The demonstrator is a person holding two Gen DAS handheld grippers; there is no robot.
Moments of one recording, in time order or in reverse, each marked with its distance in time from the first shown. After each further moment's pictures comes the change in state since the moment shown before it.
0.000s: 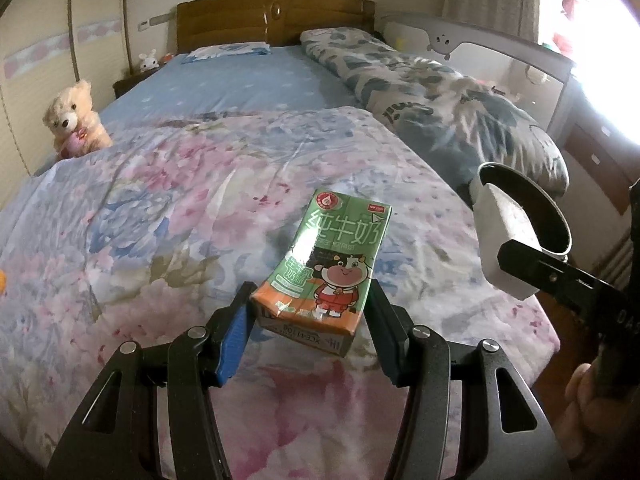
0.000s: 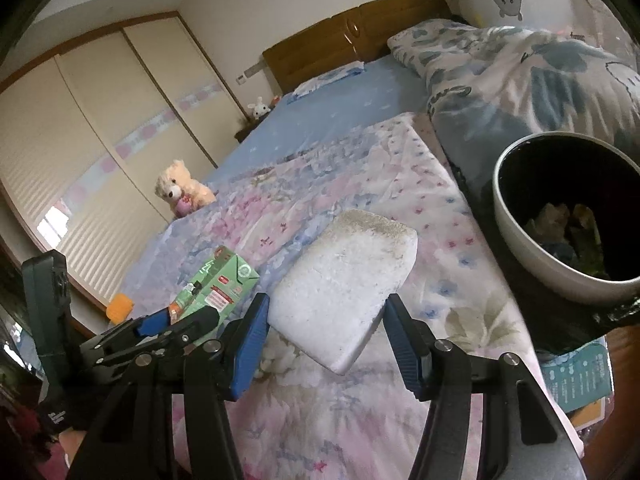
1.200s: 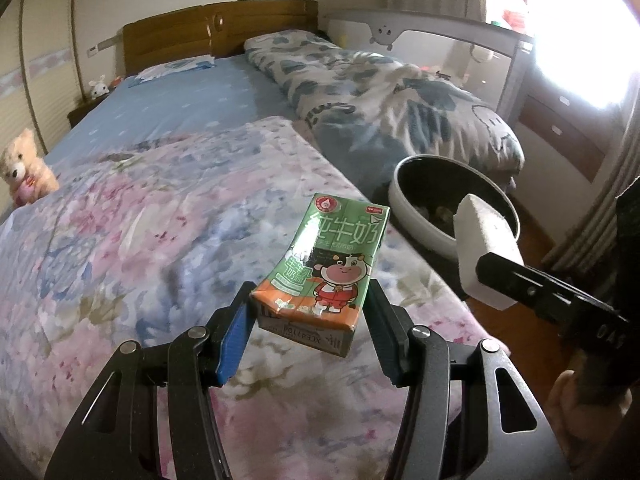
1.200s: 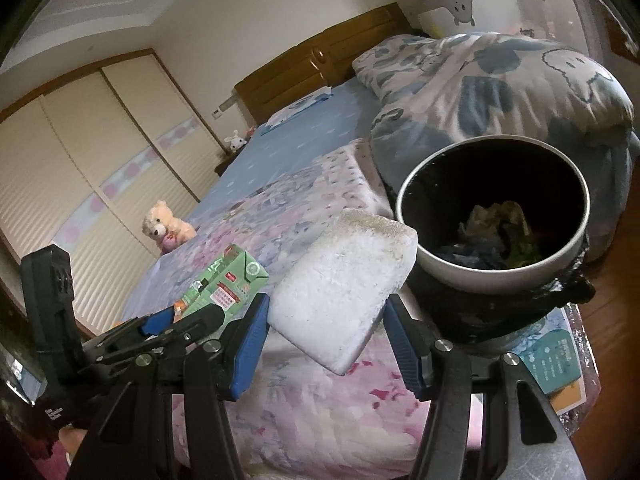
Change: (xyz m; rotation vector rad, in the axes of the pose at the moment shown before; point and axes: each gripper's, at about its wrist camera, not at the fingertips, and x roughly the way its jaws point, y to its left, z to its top) left arm 0.000 -0.089 0.020 0.128 -0.010 -0.118; right arm -0.059 -0.061 -0.006 0.102 -0.087 -0.047
